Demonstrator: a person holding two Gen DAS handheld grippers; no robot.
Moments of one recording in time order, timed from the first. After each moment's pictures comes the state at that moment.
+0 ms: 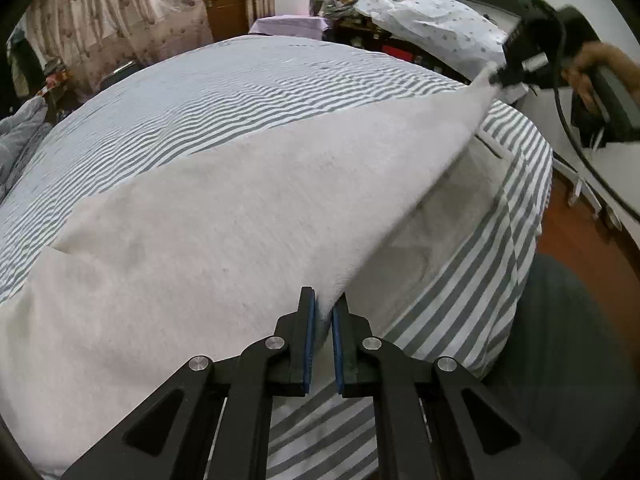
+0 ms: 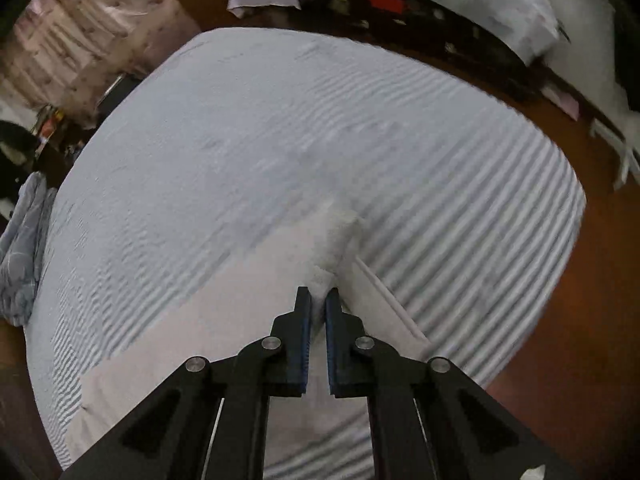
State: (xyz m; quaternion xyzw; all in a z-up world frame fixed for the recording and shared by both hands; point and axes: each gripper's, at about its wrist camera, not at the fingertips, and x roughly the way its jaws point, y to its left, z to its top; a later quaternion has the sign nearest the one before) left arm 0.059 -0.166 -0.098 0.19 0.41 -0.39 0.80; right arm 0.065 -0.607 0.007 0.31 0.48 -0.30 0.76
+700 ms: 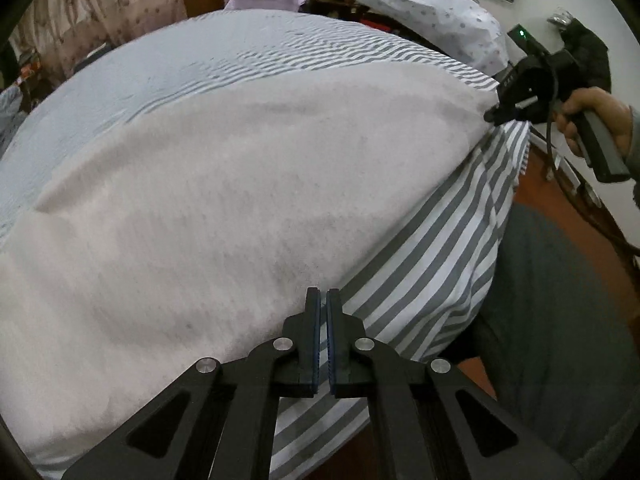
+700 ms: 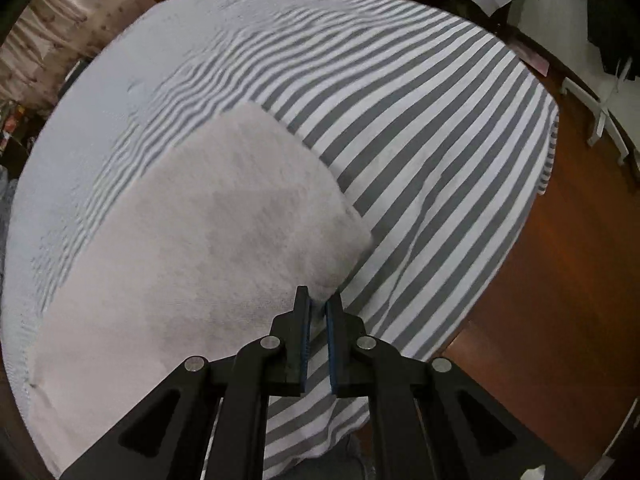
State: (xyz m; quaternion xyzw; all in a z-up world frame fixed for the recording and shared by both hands) left arm 0.045 -0.149 -0.117 0.19 0.45 -0.42 0.76; right arm 0.024 -0.608 -0.074 0.31 0.54 -0.33 0.71
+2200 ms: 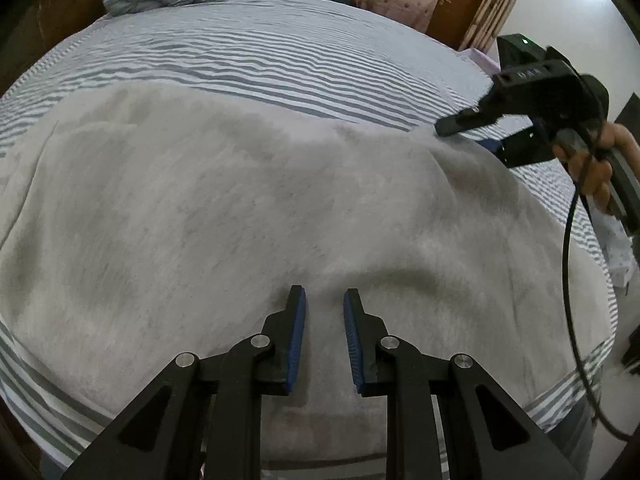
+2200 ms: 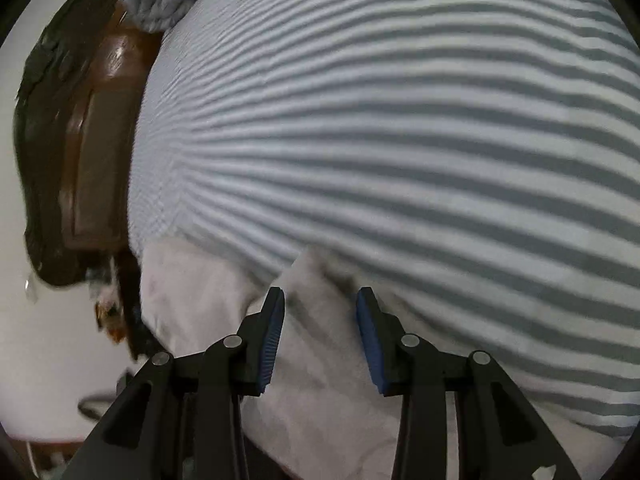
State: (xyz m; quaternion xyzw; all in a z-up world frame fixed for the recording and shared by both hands) left arm 0.171 0.053 -0.123 -0.08 0.51 -0.13 0.85; right arm 0.375 -0.227 -0.109 0.20 0.72 0.28 0.61
